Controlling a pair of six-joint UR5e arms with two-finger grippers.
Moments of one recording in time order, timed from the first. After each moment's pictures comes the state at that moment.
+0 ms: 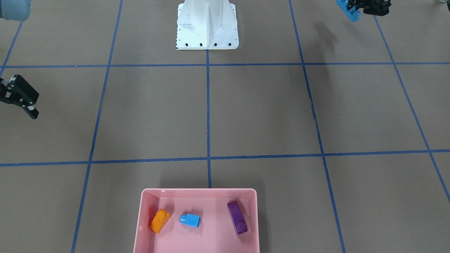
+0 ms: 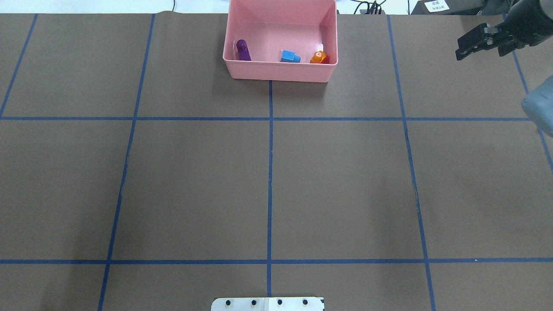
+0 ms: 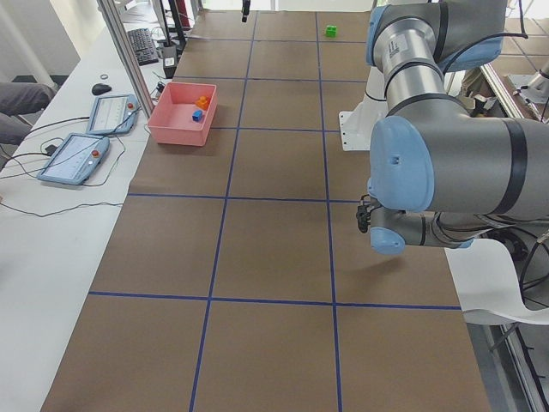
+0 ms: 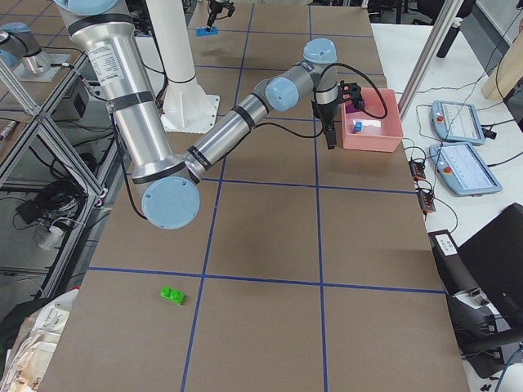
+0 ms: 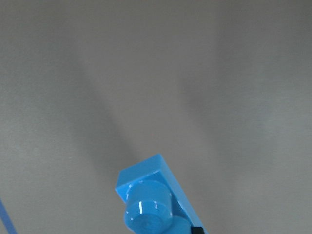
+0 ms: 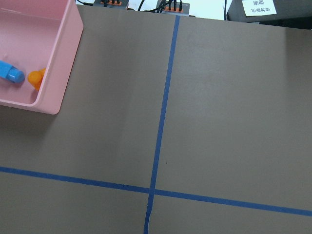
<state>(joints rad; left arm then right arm) 0.10 -0.67 -2.07 -2.89 -1.87 -1.54 1.18 -1.23 1.98 -1.67 2.14 0.58</state>
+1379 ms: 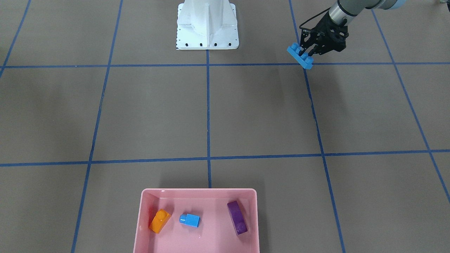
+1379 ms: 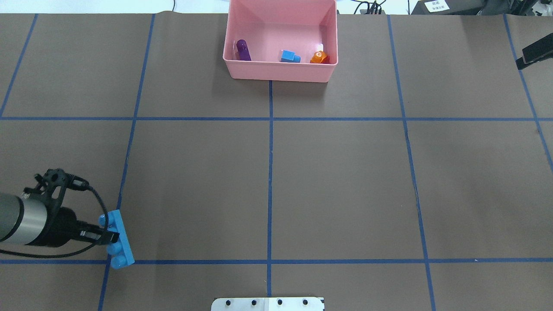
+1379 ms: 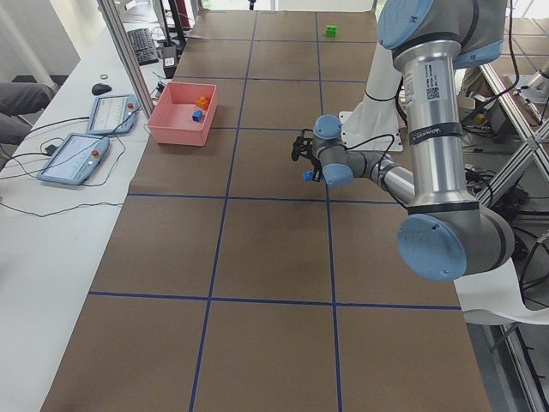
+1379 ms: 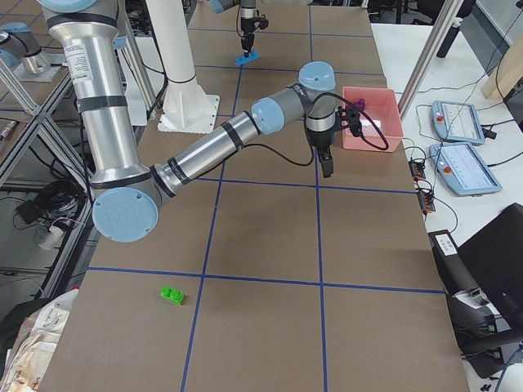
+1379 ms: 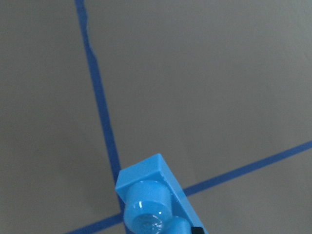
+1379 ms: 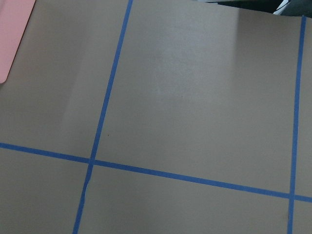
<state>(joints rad) -0.50 -1.42 -2.14 -2.15 -2.00 -1.02 1.32 -1.38 1.99 -1.68 2.22 0.36</state>
